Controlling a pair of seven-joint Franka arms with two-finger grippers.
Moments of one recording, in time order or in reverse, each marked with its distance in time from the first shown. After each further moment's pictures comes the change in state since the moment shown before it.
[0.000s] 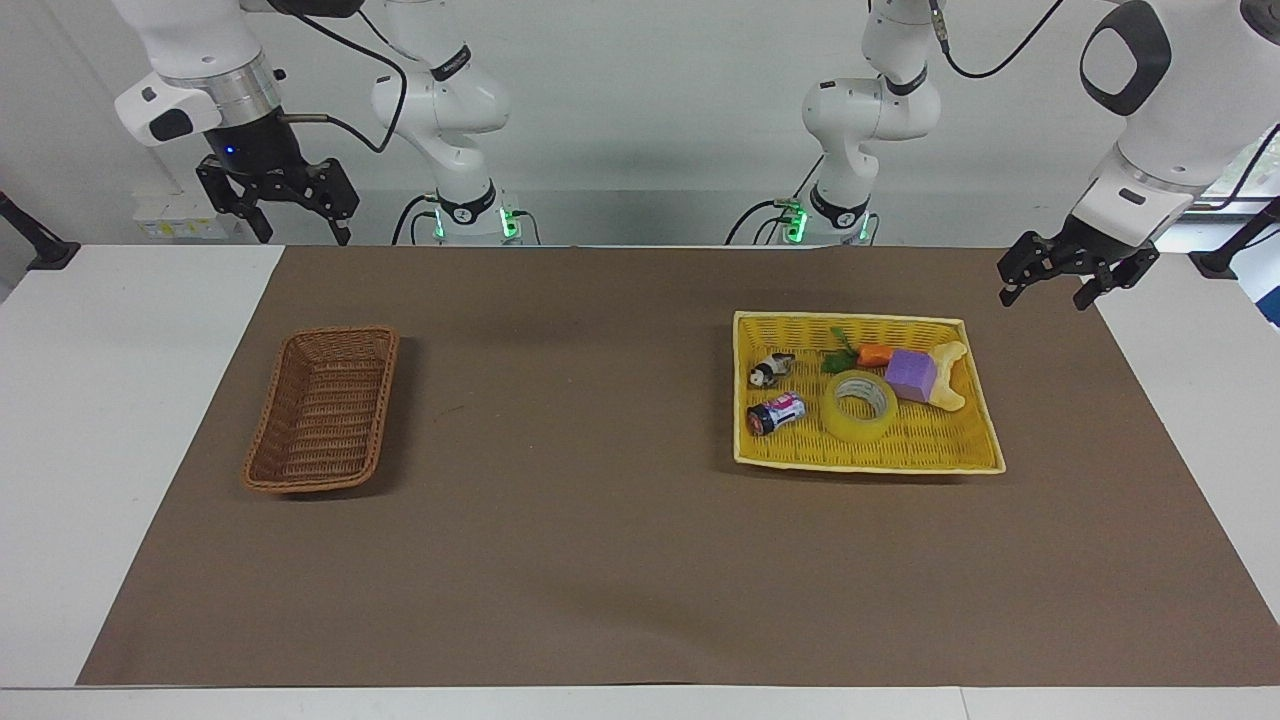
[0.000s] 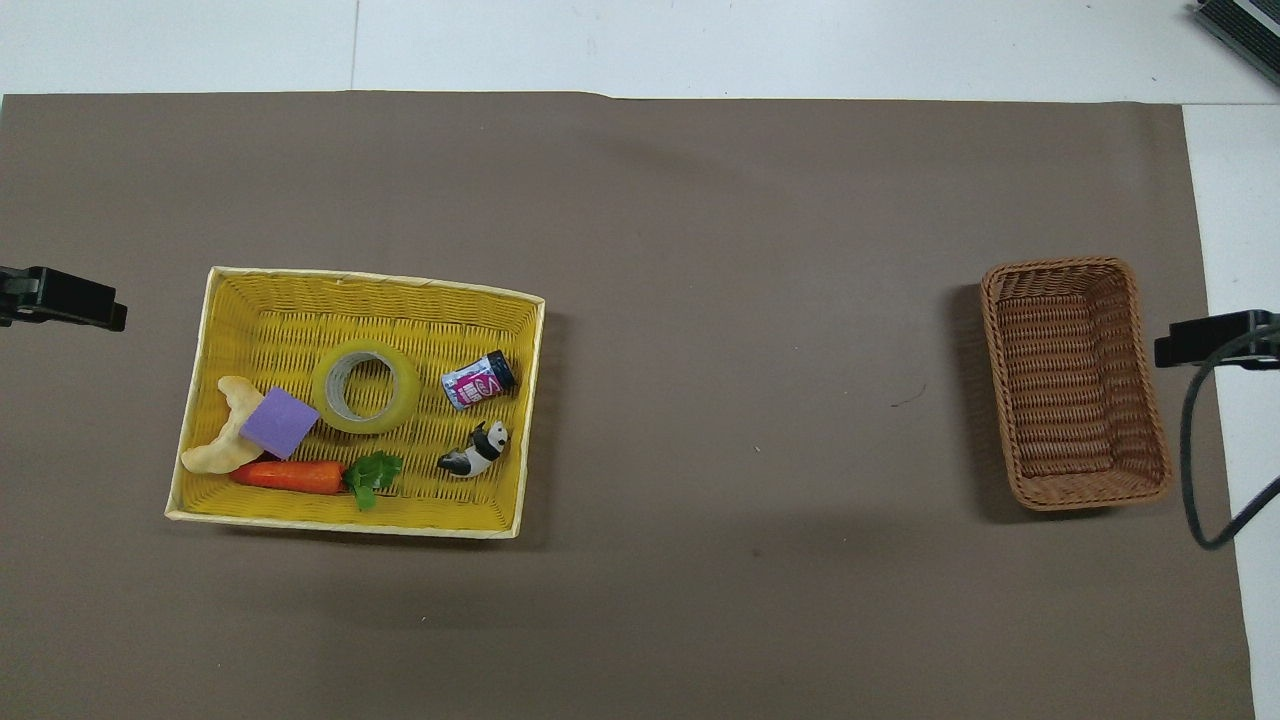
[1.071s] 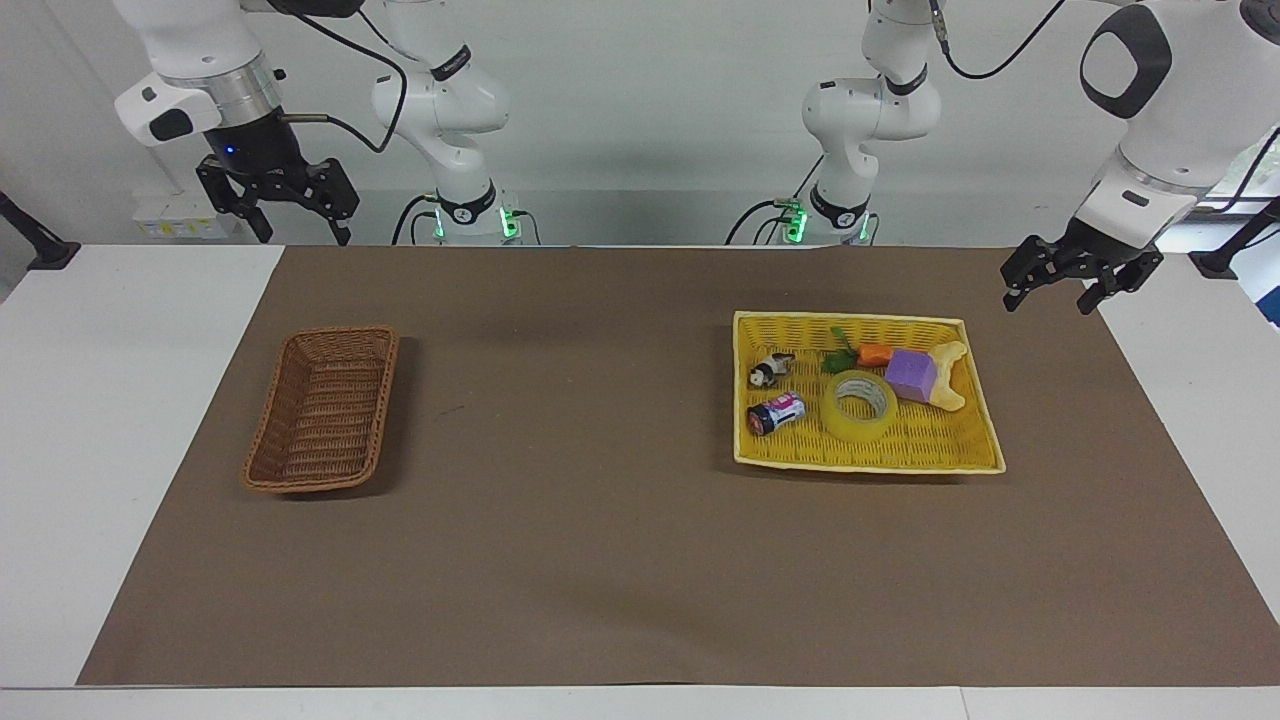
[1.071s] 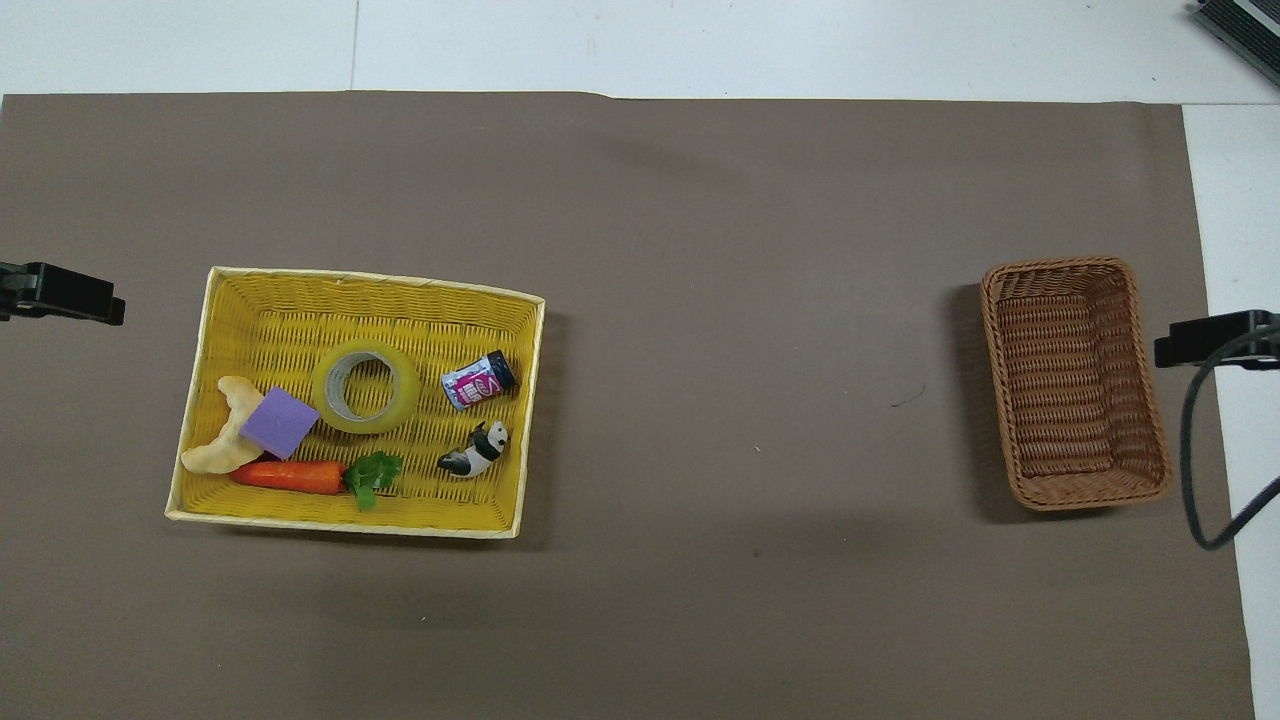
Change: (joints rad) left arm 0.003 -0.001 0.000 -0.022 0.000 0.043 0.000; right arm 0.000 0.000 0.000 0.000 0.000 0.000 0.000
